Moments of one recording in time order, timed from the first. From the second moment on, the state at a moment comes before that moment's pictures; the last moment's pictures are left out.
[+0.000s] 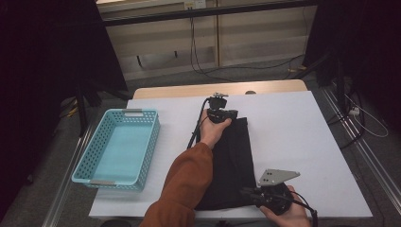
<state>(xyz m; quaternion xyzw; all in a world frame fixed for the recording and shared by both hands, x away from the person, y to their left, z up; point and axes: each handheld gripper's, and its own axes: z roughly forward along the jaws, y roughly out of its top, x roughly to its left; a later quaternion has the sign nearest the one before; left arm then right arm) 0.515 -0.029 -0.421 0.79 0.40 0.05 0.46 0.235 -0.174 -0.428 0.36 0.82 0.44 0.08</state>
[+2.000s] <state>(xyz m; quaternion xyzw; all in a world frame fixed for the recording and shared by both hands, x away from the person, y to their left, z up) 0.486 0.050 -0.407 0.79 0.37 0.13 0.47 0.235 -0.197 -0.437 0.40 0.82 0.39 0.11</state>
